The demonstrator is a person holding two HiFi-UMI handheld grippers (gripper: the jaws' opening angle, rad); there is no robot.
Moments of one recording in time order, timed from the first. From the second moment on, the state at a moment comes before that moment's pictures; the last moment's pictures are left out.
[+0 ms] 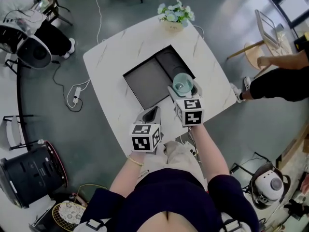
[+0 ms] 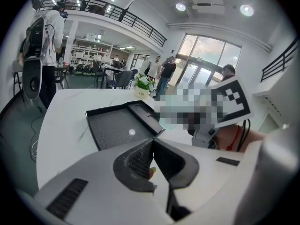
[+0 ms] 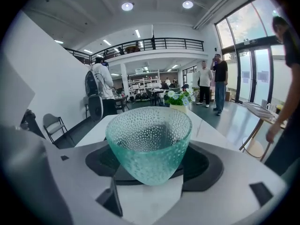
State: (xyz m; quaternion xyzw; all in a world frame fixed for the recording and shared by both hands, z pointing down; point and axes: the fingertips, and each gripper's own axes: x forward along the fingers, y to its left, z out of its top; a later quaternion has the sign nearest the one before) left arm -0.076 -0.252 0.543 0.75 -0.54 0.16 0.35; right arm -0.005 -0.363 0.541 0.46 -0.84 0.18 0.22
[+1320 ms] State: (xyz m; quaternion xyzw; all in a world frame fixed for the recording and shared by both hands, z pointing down) left arm -0.078 -0.204 0.497 0.76 -0.56 0.14 0.30; right arm 0.000 -0.227 0.468 0.43 -0.87 0.15 0.18
